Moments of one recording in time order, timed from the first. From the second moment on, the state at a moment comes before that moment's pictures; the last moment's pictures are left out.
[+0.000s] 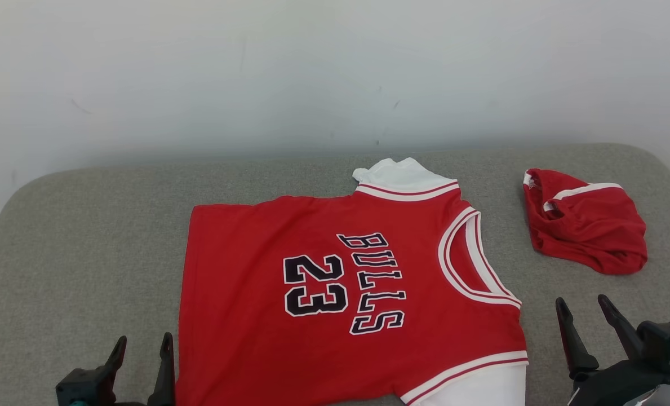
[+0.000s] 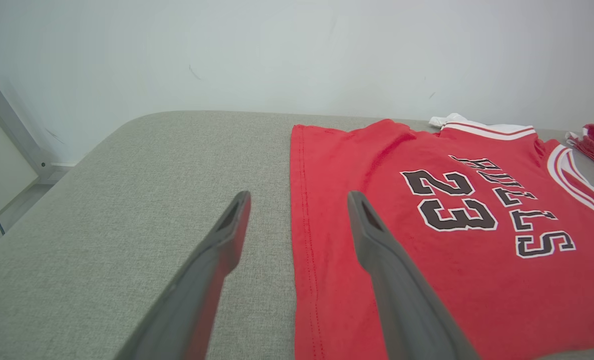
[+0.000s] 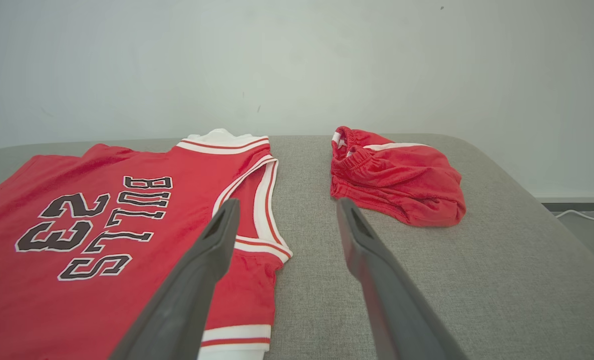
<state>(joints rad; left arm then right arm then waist) 0.04 0.19 -0.20 0.11 -0.21 0.12 -0.02 0.05 -0.37 0.16 0.08 0.49 -0.13 -0.08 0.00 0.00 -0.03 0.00</state>
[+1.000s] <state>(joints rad) 0.04 0.19 -0.23 0.13 -0.34 0.02 0.16 0.08 -0.36 0.21 0.07 0.54 -0.10 0.11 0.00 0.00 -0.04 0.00</state>
